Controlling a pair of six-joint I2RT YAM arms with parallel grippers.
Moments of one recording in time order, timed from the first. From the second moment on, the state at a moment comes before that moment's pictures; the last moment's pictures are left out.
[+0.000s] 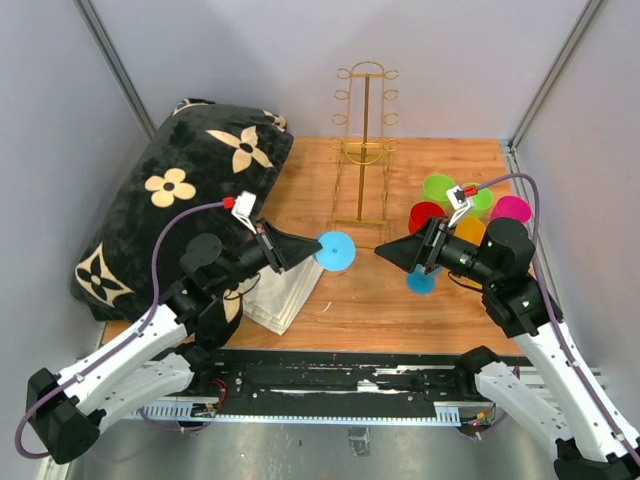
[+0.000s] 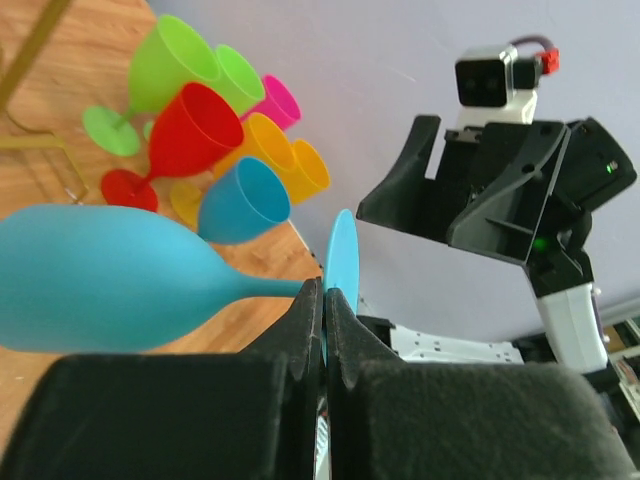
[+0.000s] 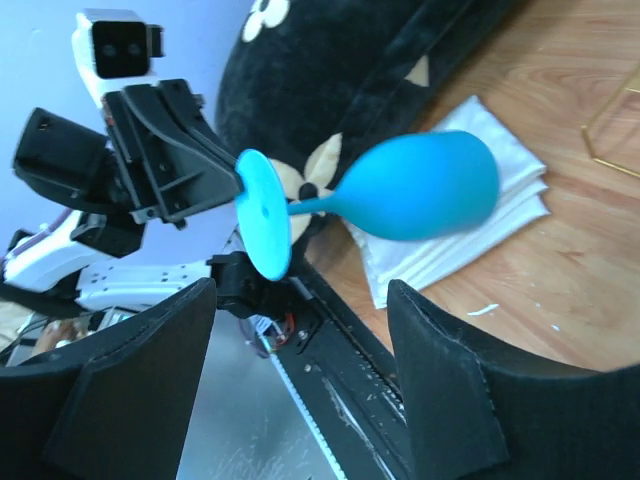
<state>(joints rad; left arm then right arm) -0.67 0.80 0.62 0.28 0.29 -0.91 0.43 0.69 0.86 -0.32 -0.52 0.72</state>
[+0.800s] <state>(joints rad) -0.80 0.90 0.58 0.48 0.25 -0.94 0.45 0.80 0.83 -0.17 -0.76 0.83</state>
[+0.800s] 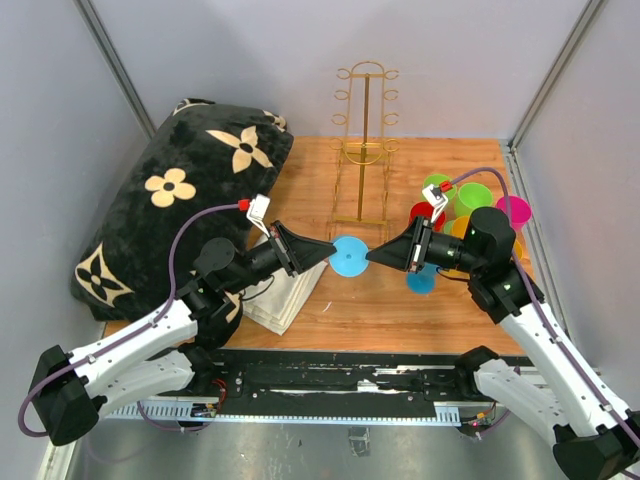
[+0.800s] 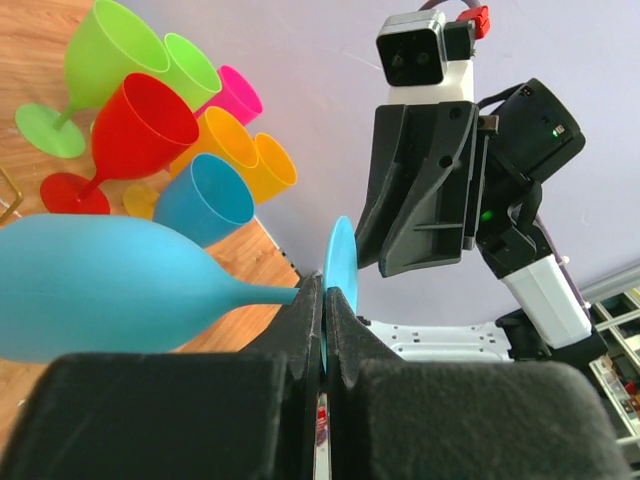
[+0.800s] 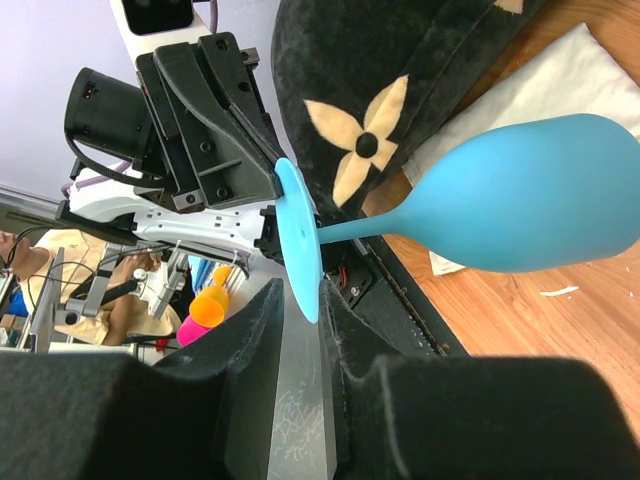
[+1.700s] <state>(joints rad) -0.81 0.88 0.60 0.42 0.27 -0.92 0.46 0.77 0.83 -0.21 -0.70 0.80</state>
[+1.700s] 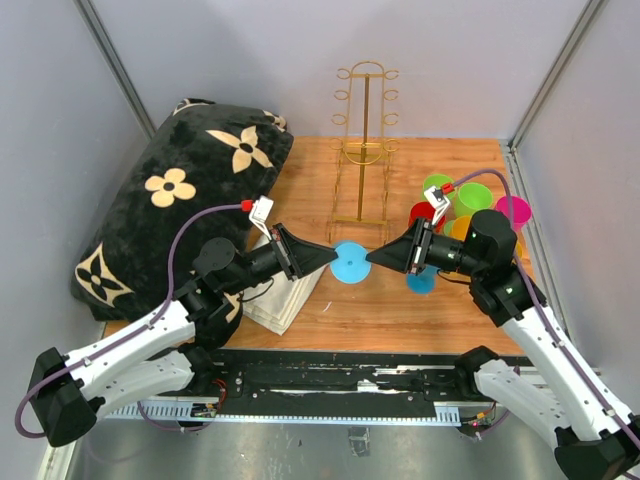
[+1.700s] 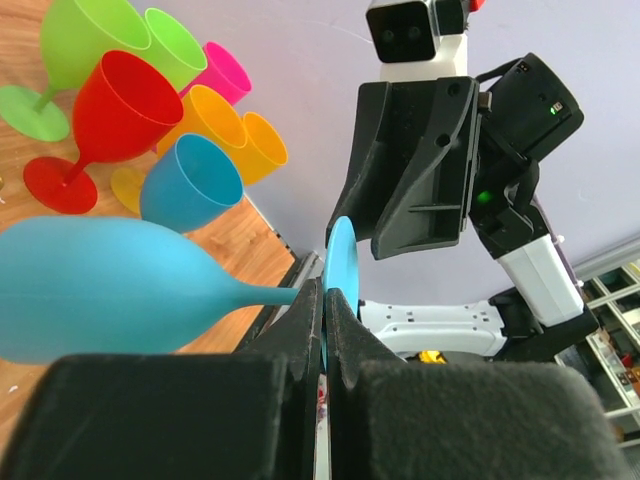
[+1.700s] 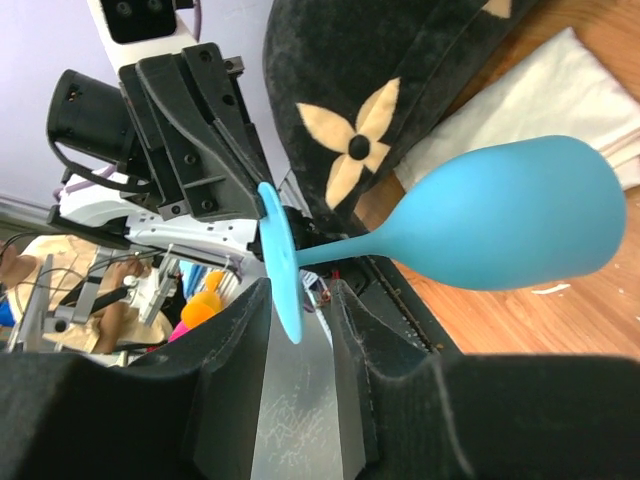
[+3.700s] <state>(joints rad) -1.01 1.02 0.71 0.42 0.33 -0.78 0.46 0.60 0.86 -0.27 -0.57 0.54</state>
